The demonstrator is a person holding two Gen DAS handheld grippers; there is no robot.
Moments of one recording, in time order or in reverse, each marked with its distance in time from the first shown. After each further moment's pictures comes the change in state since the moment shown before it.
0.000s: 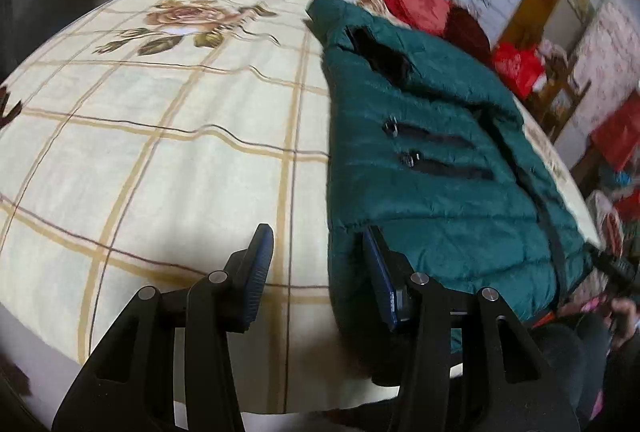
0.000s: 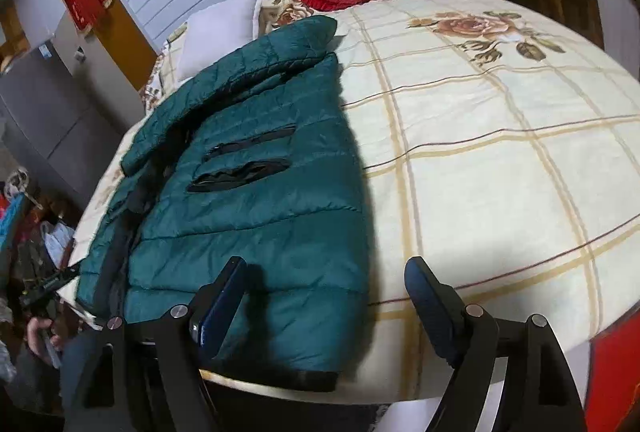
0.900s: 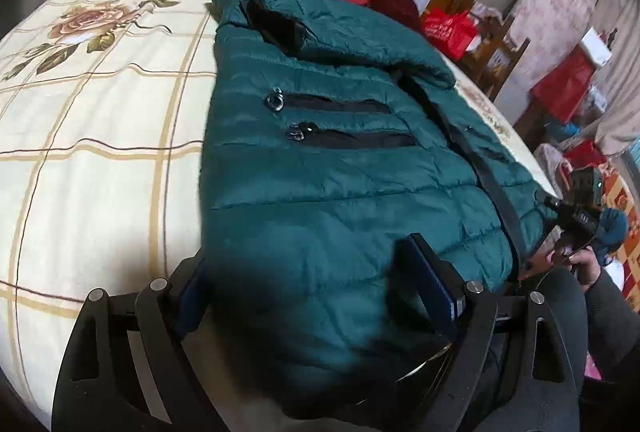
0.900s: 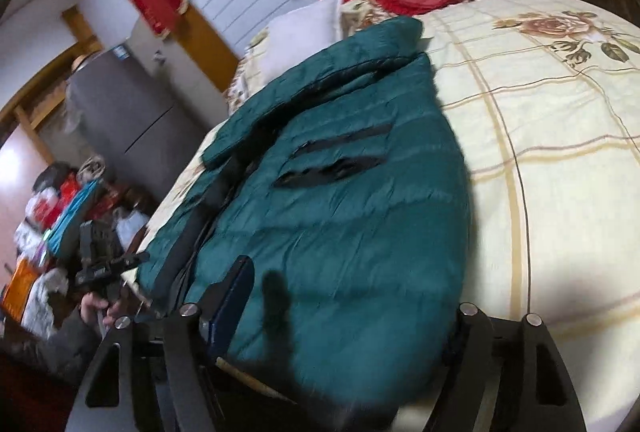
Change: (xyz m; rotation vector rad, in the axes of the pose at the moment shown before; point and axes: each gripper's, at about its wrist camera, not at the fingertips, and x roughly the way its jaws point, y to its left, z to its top) left arm 0.025 -0.051 -0.001 0.167 0.118 -0.242; right arm 0.030 0.016 -0.002 -0.062 -0.043 0.307
